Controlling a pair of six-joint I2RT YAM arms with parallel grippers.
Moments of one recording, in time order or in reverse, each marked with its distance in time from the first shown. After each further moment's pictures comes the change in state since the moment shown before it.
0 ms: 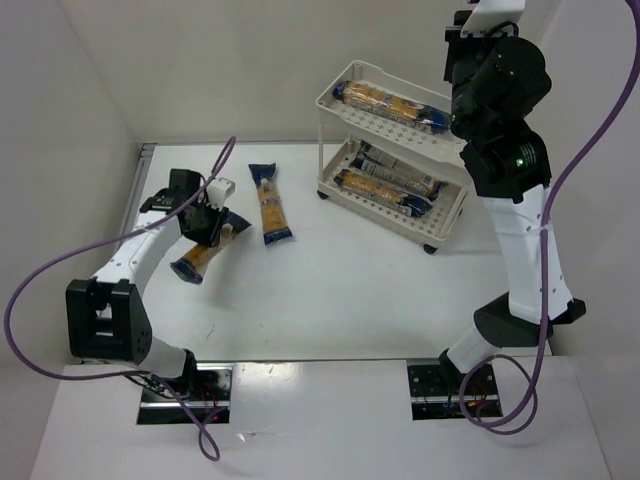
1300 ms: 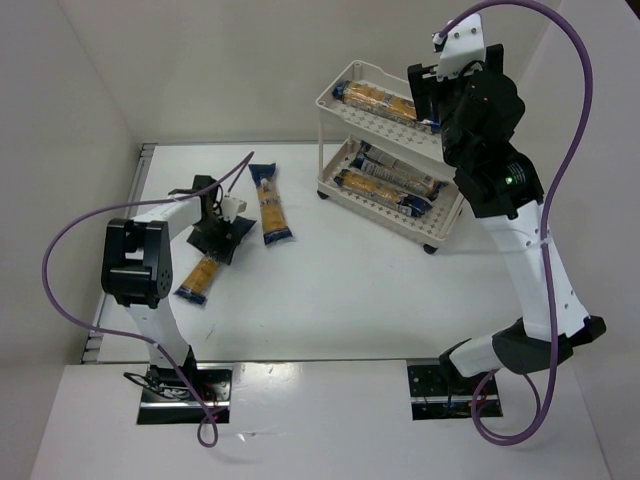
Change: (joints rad) left arm 0.008 0.401 0.101 -0.034 -0.034 0.056; right arm 0.000 -0.180 -0.383 -0.001 -0.058 -0.076
